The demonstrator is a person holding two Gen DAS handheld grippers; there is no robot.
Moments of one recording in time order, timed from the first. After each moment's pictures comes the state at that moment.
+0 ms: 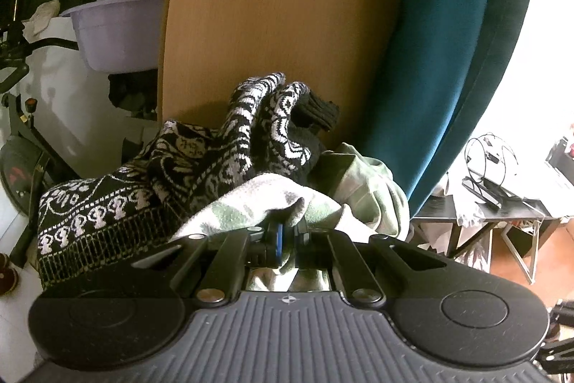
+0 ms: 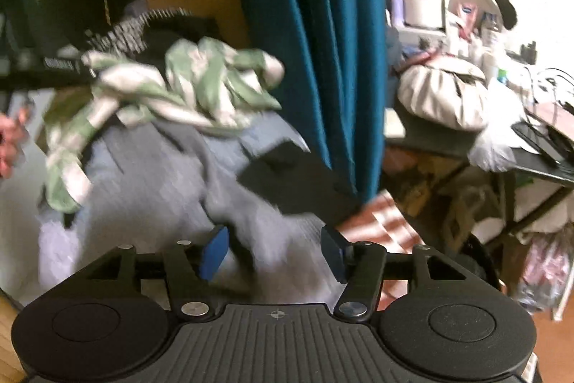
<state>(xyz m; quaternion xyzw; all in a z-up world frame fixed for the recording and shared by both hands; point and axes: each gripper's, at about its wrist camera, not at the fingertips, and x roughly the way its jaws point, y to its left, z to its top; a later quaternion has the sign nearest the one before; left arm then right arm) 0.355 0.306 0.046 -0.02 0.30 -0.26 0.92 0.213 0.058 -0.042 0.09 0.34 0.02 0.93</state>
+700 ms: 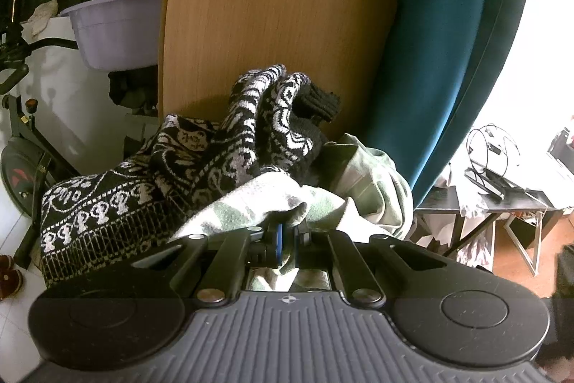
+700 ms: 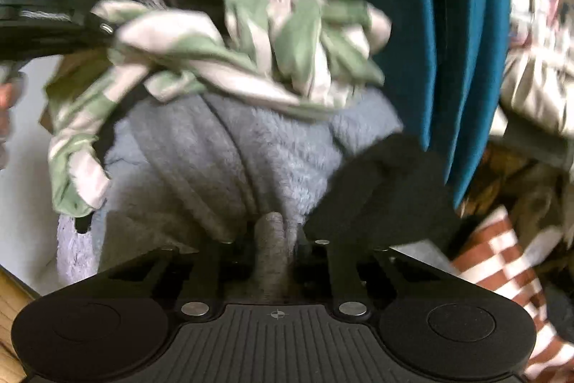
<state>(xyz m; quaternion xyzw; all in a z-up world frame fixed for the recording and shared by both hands) 0.355 0.306 0.042 -0.01 0.30 -0.26 0.92 0.297 0.112 -0.082 0.08 0.37 0.09 0.92</state>
